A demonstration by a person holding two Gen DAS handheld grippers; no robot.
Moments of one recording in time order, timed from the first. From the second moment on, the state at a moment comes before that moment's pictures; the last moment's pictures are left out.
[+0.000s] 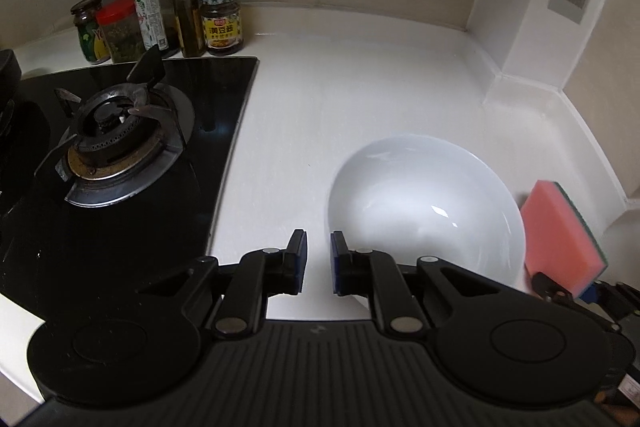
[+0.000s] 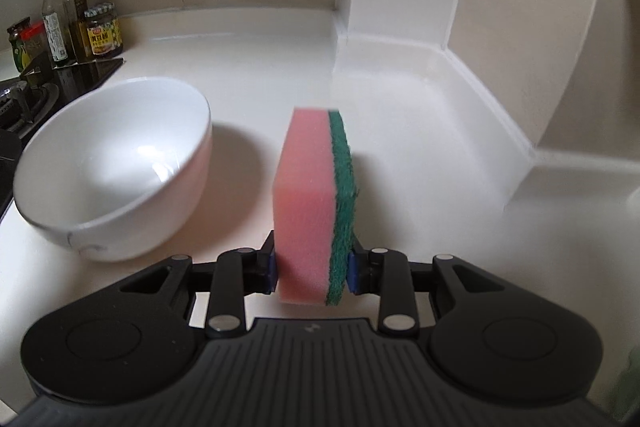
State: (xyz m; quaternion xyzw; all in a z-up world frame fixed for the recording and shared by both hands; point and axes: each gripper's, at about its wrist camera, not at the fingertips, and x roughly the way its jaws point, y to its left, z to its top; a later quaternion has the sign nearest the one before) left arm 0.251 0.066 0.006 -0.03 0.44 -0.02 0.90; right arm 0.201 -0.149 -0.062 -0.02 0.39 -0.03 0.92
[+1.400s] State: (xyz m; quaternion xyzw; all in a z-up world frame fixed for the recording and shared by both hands) left arm 0.199 0.043 0.016 0.01 0.44 -0.07 0.90; right arm 0.120 -0.129 0.014 0.02 0.27 -0.05 0.96
